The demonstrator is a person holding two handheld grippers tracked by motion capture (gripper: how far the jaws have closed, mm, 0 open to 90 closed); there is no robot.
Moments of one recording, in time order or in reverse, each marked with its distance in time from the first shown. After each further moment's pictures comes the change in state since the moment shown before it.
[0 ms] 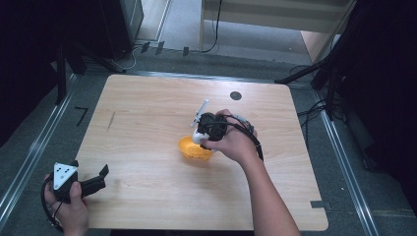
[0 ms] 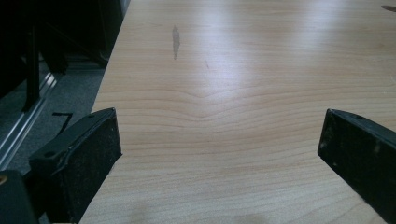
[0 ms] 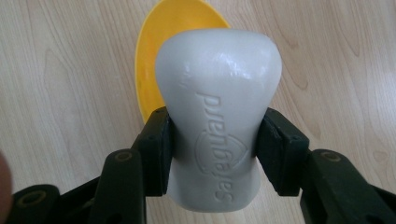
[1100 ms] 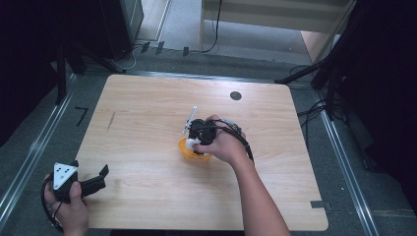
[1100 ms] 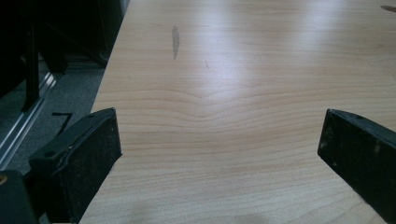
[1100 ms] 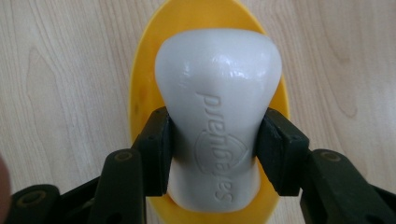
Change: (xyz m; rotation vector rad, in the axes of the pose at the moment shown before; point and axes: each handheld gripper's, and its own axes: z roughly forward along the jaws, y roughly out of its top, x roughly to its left) left arm 0.000 0.000 0.000 0.001 -0.001 -0.001; right arm 0.000 0.011 0.047 0.048 0.071 -0.053
